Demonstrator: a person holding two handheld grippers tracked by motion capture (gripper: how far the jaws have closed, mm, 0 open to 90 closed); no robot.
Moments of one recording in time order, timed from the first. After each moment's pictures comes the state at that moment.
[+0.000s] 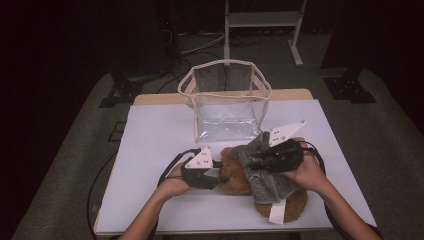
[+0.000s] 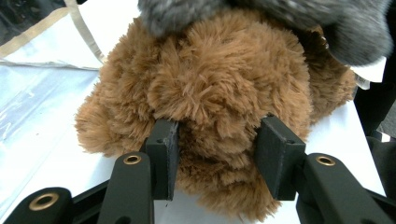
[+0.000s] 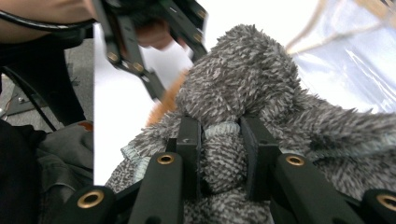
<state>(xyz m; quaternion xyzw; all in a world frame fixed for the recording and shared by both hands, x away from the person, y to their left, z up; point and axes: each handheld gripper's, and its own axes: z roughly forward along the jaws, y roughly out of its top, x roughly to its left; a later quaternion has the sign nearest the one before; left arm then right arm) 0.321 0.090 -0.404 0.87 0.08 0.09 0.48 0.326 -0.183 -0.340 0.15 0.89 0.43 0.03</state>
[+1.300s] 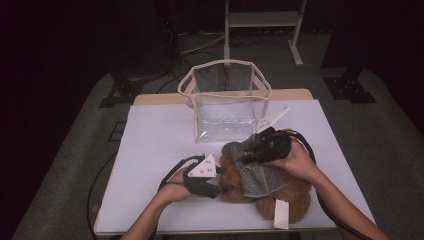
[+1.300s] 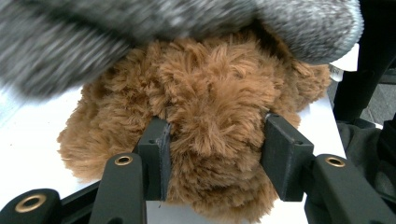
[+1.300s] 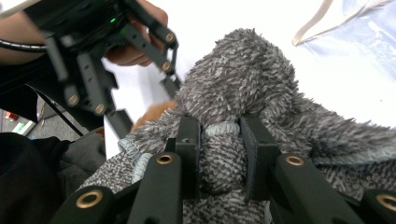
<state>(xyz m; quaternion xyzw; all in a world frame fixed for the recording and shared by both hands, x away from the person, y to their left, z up) 0.302 0.086 -0.402 0.88 0.04 0.09 0.47 0.362 -0.159 -0.336 0.19 0.90 0.40 -0.04</state>
